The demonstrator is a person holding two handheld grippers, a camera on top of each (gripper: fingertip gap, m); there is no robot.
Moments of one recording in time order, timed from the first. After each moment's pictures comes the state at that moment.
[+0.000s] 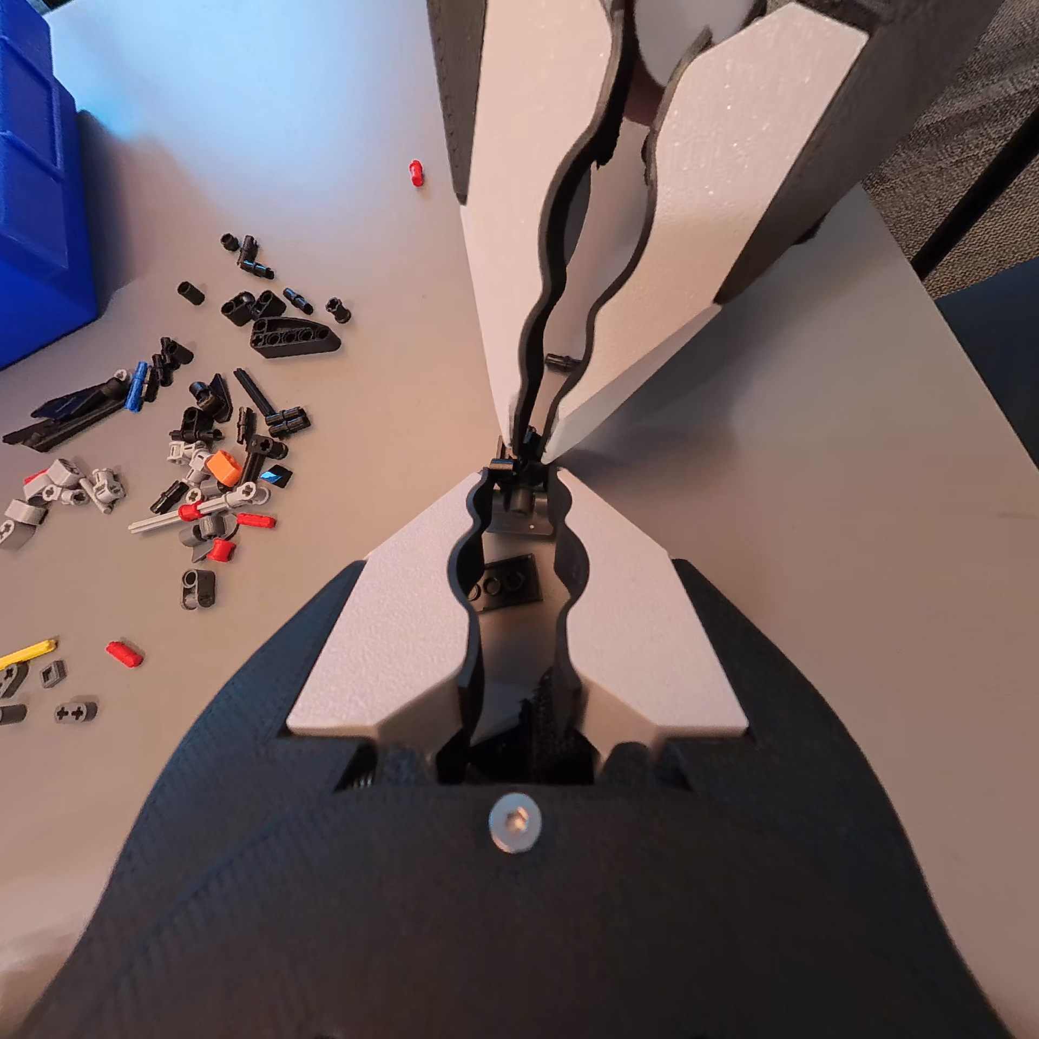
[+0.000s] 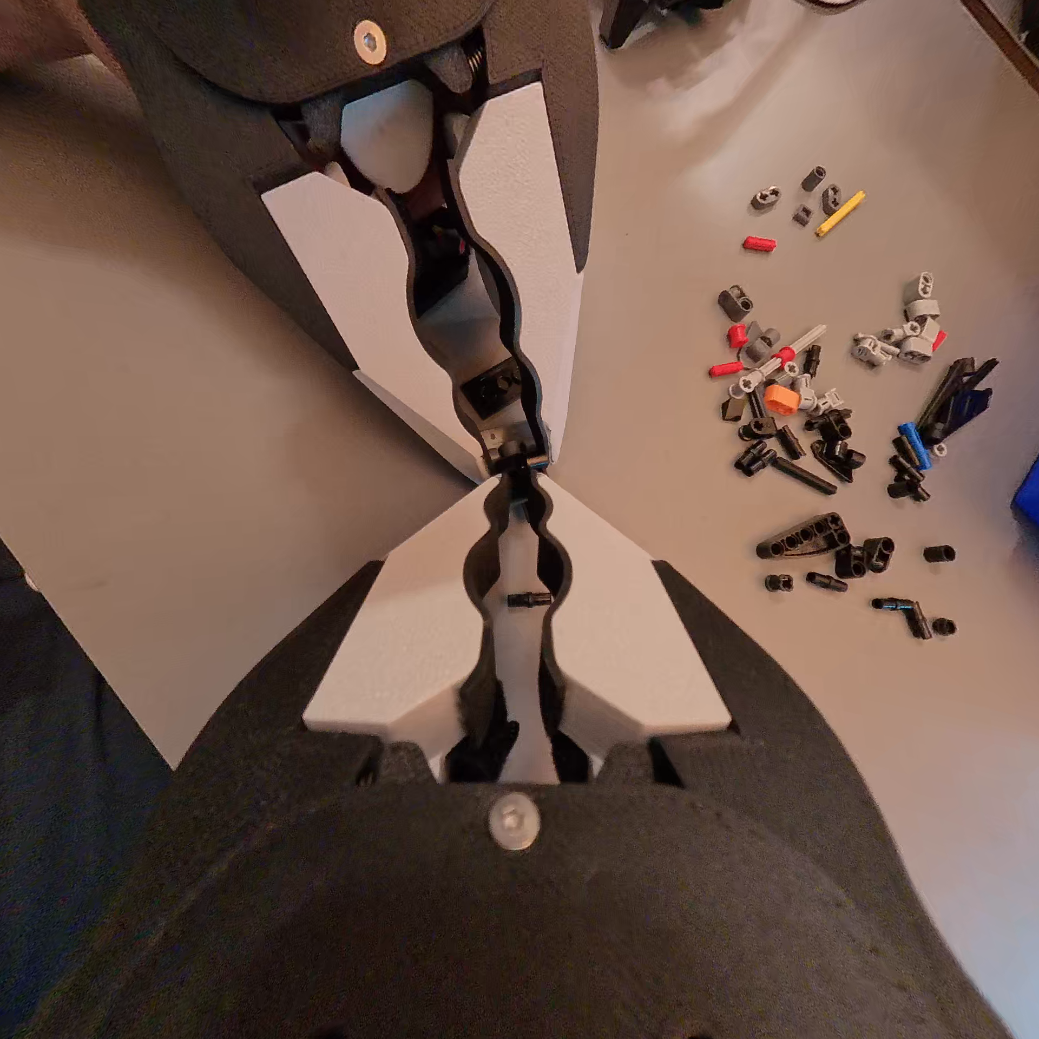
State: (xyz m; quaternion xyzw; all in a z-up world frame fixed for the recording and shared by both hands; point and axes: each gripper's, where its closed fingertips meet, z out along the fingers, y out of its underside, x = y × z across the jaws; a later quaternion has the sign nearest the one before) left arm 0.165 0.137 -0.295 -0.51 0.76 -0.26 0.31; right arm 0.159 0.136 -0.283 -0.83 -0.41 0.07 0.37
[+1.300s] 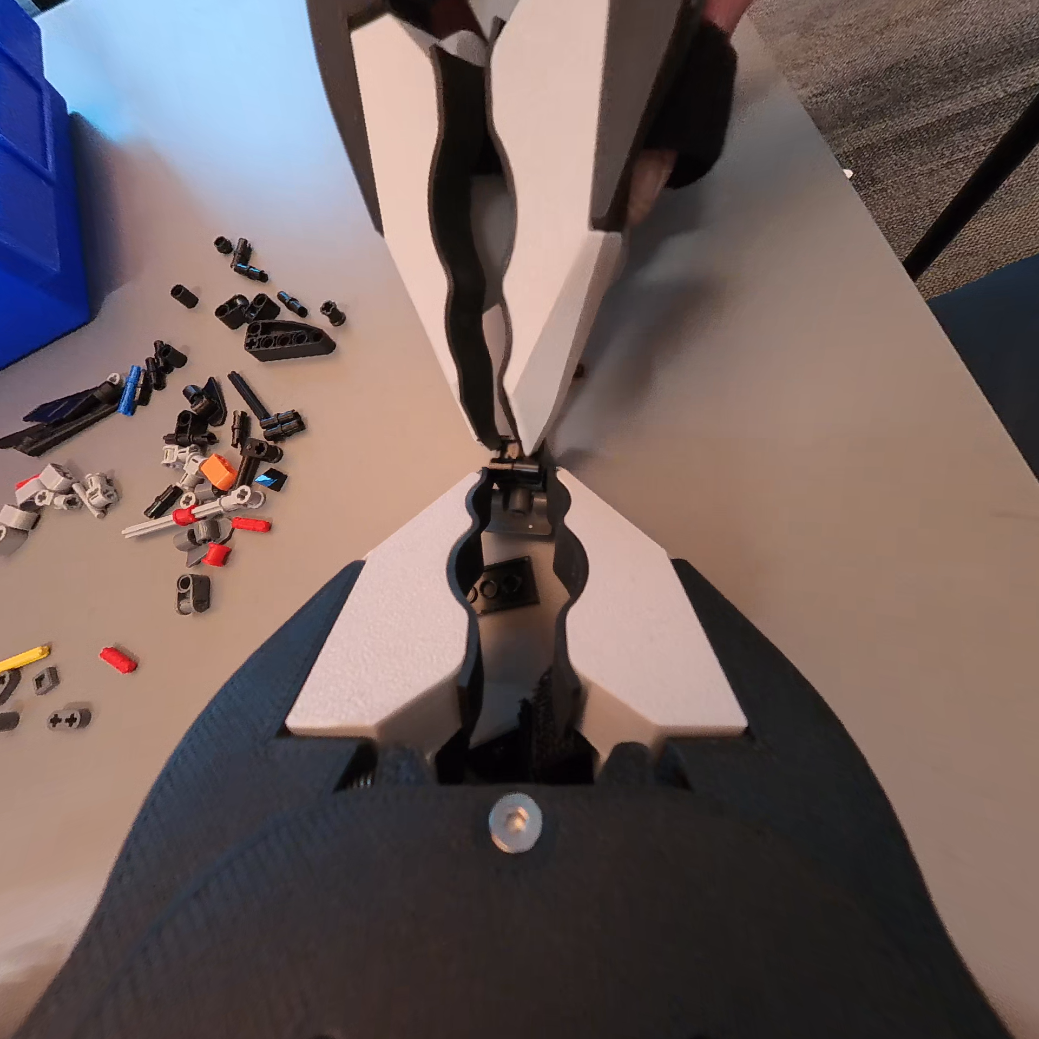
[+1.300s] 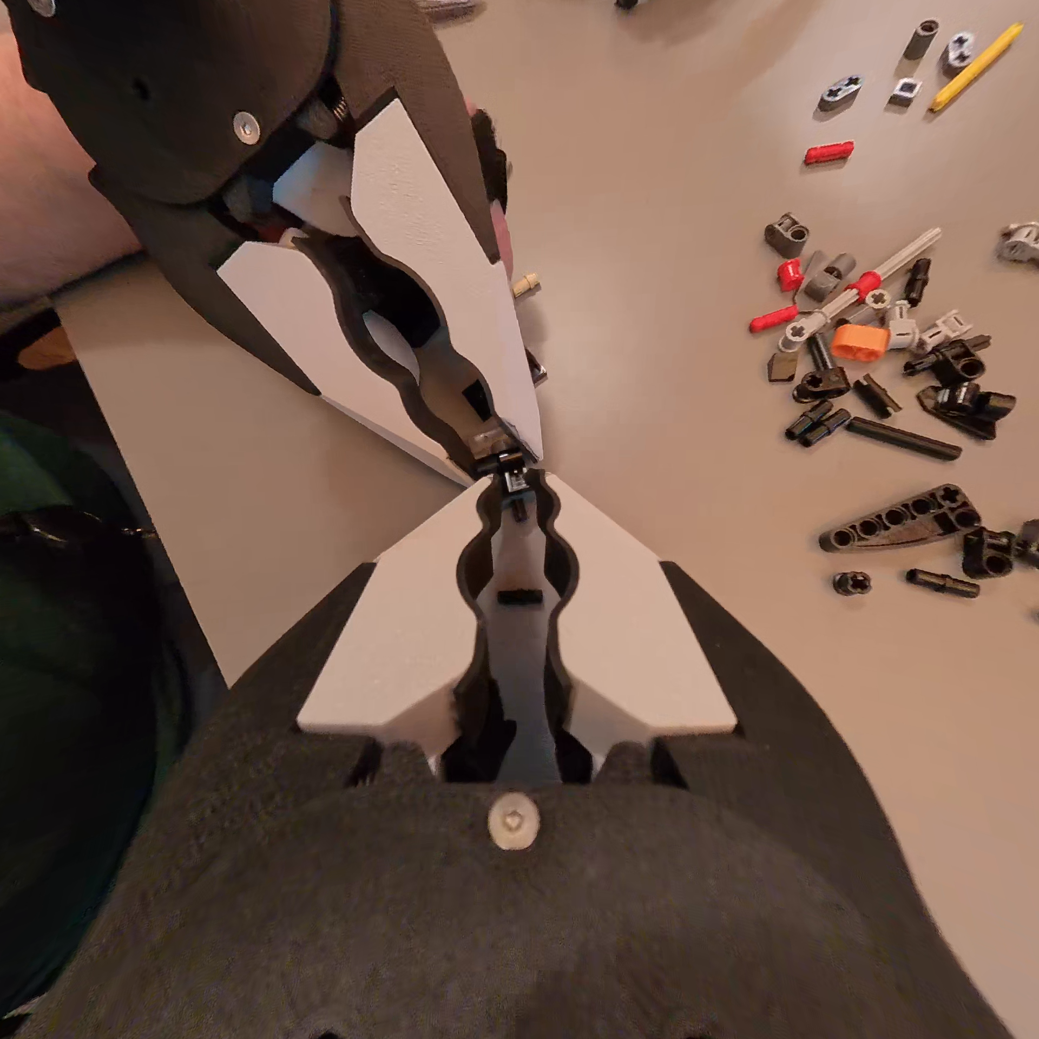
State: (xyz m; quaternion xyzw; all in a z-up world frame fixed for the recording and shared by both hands) left arm 0.165 0.136 -0.295 -0.51 0.76 -0.27 0.31; right arm 0.164 0.140 -0.285 -0.85 -0.35 0.26 0.31
